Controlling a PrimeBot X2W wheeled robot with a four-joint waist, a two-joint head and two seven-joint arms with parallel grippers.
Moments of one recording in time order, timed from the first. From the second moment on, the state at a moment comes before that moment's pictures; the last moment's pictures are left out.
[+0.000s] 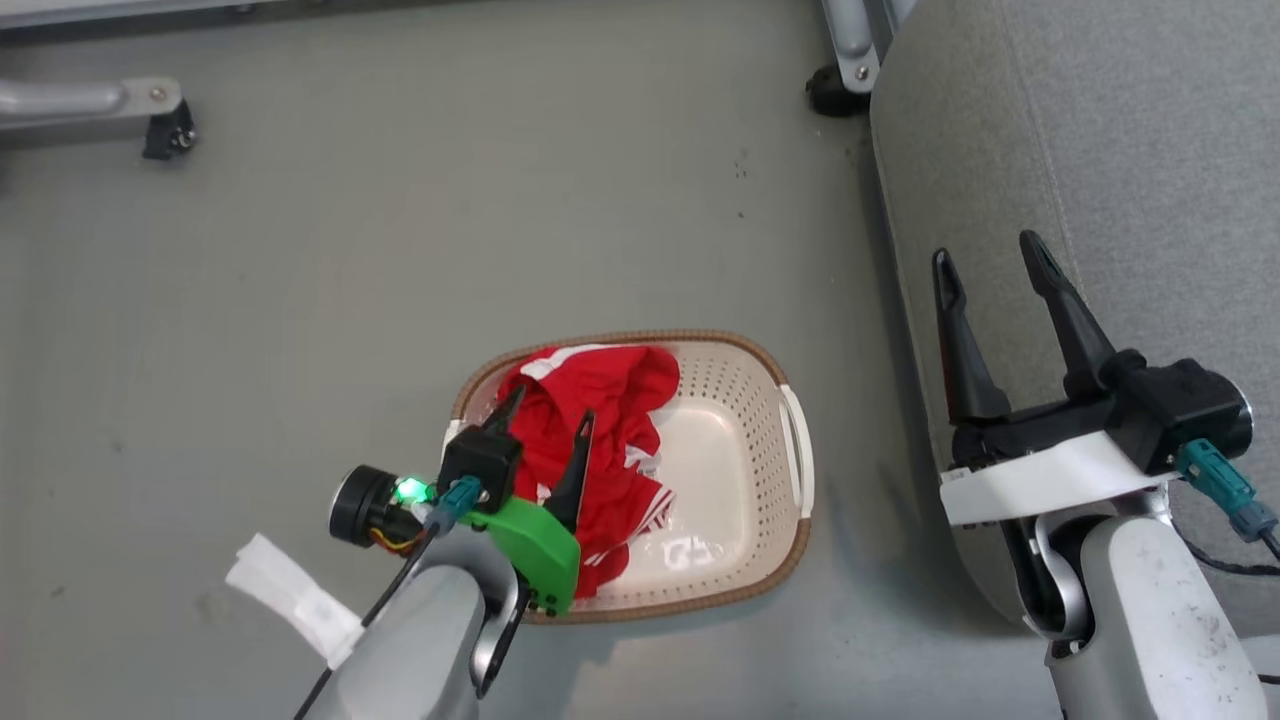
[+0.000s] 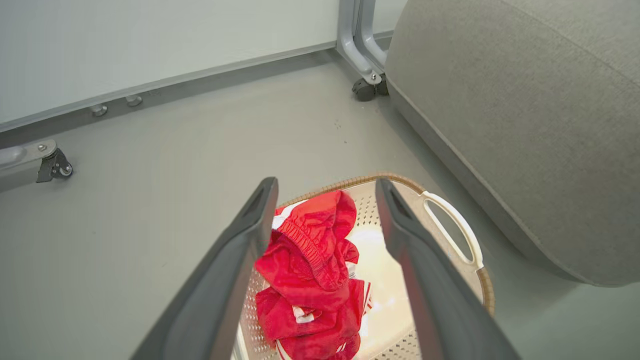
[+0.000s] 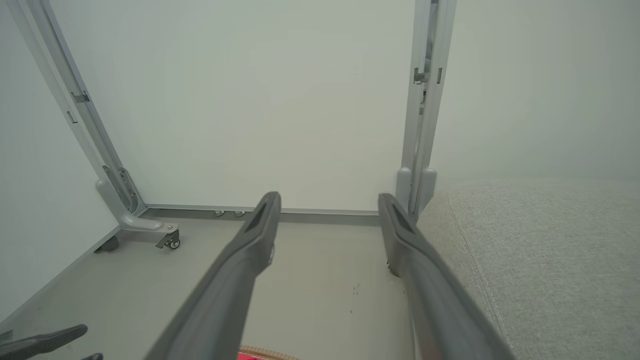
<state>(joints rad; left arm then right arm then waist) -0.45 0.05 -0.51 0.68 -0.25 -0.02 -0.25 -0.22 -0.08 0.08 -0.03 0.12 0.13 -0.18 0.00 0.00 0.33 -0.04</state>
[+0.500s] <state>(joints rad) -0.78 0.05 -0.71 1.04 -0.43 0.02 -0.13 -0.37 -0.07 0.14 -0.04 0.12 0.13 -0.24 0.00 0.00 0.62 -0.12</state>
